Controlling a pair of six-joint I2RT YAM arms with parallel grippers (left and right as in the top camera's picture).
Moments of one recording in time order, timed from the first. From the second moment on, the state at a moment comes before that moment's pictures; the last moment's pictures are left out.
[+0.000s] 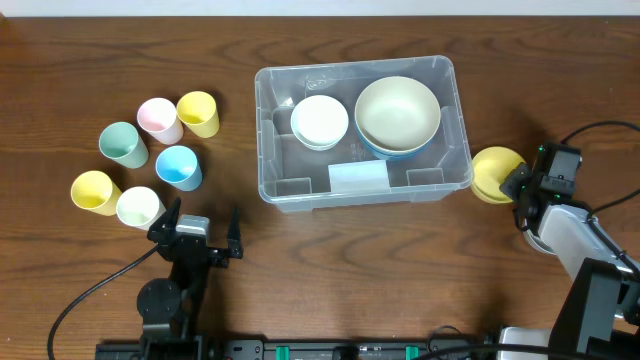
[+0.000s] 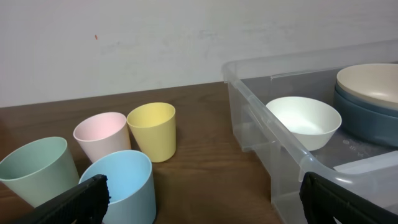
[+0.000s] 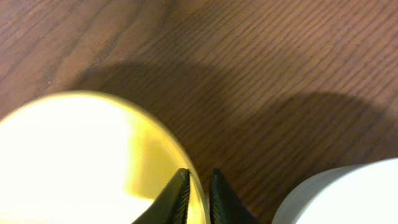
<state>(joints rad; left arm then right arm) 0.01 0.01 0.02 -0.10 0.15 0.06 -0.25 1.53 0.66 -0.11 0.15 0.44</state>
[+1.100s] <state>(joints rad) 0.01 0.01 0.02 -0.10 0.15 0.06 -0.36 1.25 0.90 -0.33 -0.05 0.52</state>
